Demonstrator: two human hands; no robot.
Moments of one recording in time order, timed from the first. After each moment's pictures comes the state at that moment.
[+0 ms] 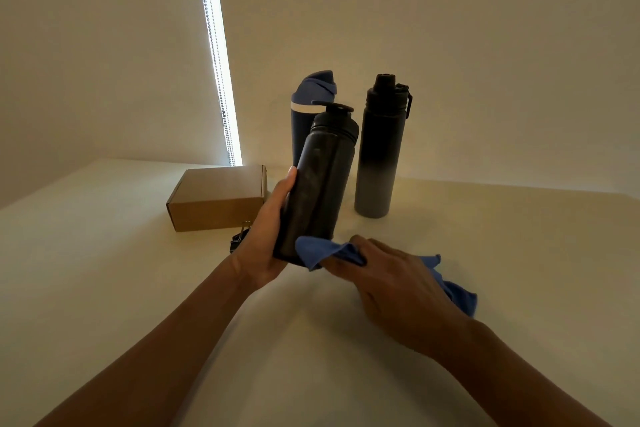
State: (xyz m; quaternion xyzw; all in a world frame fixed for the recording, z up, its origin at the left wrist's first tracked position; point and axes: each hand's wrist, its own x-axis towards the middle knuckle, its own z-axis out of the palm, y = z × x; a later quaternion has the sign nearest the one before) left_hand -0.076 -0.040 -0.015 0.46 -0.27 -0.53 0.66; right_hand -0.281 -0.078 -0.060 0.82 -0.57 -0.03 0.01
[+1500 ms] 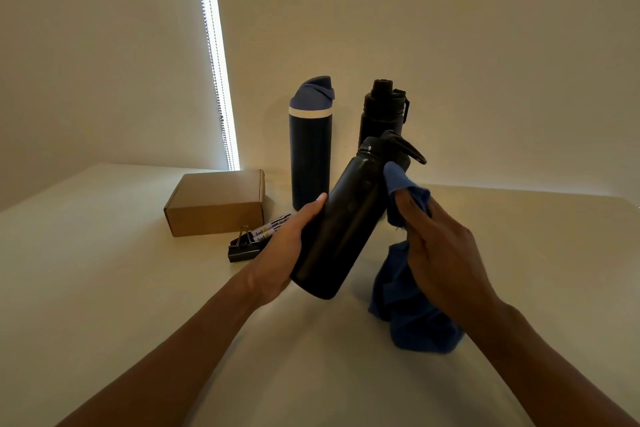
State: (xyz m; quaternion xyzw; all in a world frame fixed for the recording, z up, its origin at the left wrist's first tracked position) left_hand -0.083 -0.033 -0.026 0.50 -0.40 -0.56 0.53; right_hand -0.319 -0.068 -0.008 0.84 -0.41 0.36 -0.01
